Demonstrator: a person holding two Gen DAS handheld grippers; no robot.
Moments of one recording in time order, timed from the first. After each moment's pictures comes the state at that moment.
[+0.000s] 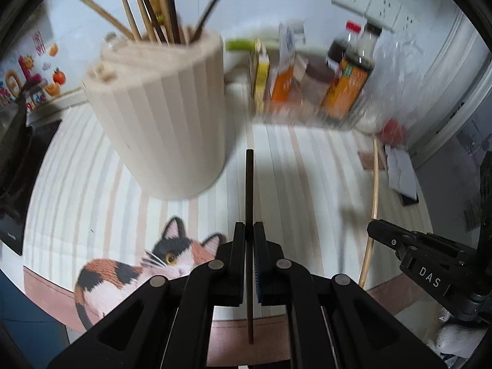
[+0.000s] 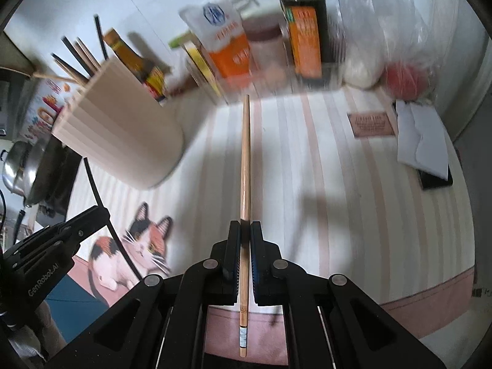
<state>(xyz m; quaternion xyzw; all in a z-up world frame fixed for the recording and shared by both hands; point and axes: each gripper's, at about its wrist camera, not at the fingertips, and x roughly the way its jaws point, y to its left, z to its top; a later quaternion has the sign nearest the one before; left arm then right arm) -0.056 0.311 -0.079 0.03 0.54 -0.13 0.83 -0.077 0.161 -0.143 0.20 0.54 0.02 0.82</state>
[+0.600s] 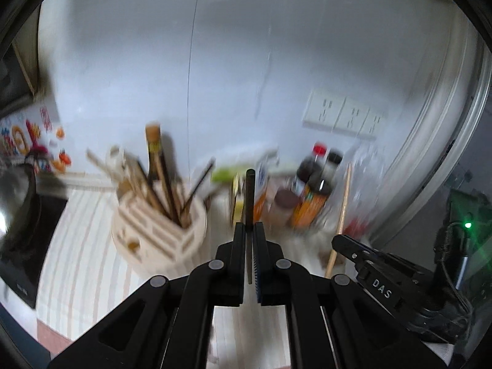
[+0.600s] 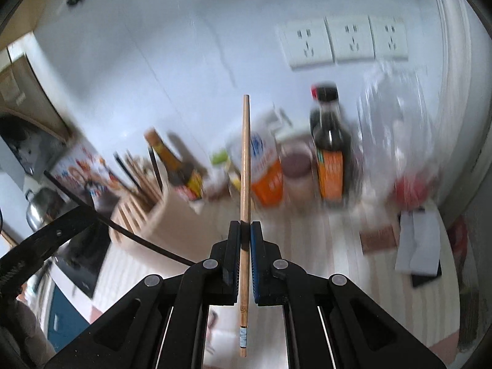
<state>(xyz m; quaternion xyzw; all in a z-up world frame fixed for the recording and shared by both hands) -0.010 0.302 0.072 -0.01 0.40 -0.17 0.90 -0.018 0.146 -0.023 0.22 0.38 0.03 0.90</state>
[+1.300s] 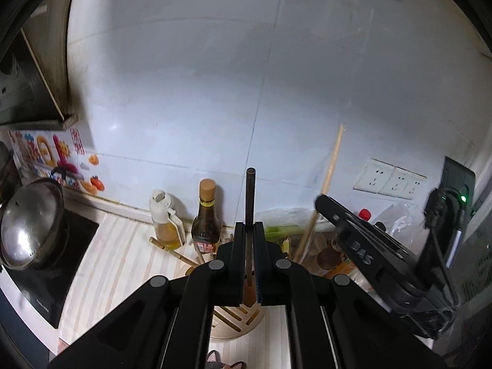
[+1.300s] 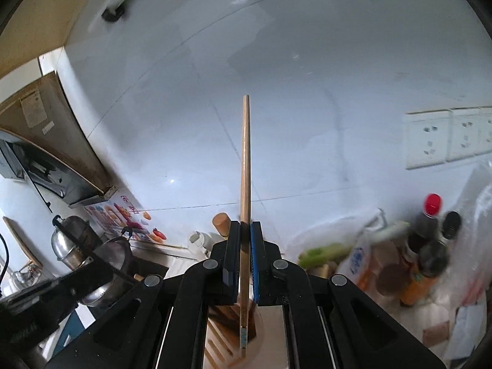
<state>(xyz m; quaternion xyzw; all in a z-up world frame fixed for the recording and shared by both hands) 0.075 0.367 0.111 -0.04 0.39 -0.10 0.92 0.131 0.233 0.053 0.20 0.29 0.11 0.93</state>
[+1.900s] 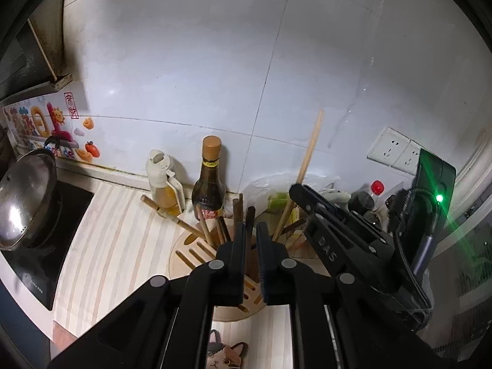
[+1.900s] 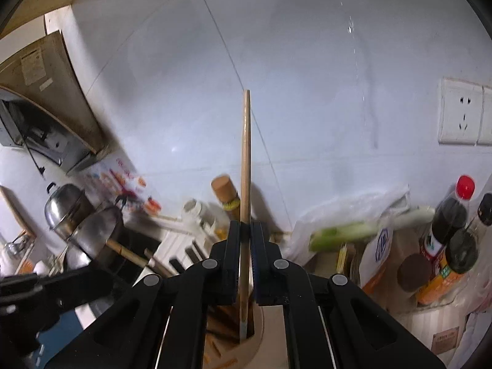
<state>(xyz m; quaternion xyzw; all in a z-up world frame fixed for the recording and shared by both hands) 0.081 0.370 0.070 -0.04 0.46 -0.08 0.88 0.149 0.259 -0.007 0.17 0.33 0.14 0.92</state>
